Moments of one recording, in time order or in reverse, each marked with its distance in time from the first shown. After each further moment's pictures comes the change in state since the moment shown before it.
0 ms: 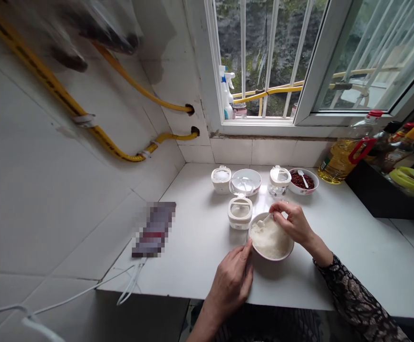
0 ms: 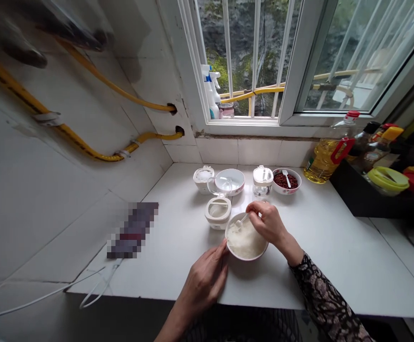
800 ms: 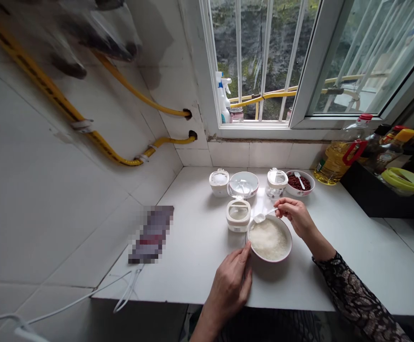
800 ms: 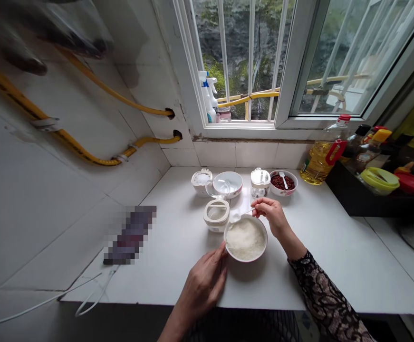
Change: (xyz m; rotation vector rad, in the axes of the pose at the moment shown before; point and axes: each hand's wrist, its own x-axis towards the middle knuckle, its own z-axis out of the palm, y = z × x) left_hand -0.002 0.000 0.000 0.004 0.002 0.003; right_hand 0.010 0.010 -0.005 0.750 0.058 0.645
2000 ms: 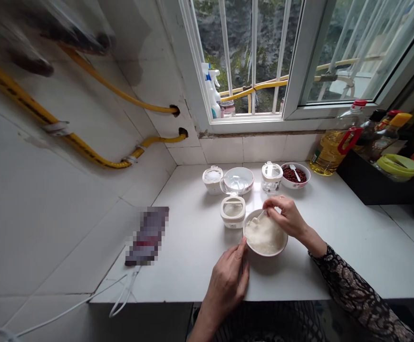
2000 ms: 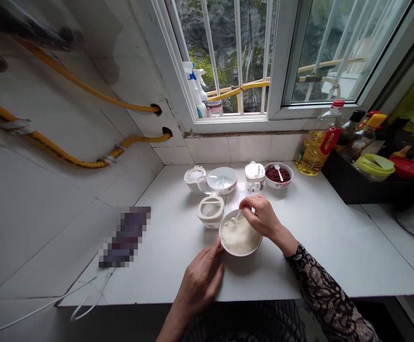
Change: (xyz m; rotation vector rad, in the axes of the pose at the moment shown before) left_hand 0.000 0.000 -0.002 0.020 -0.004 -0.005; right_hand -0.012 0.005 0.005 -0.735 -0.076 -0.639
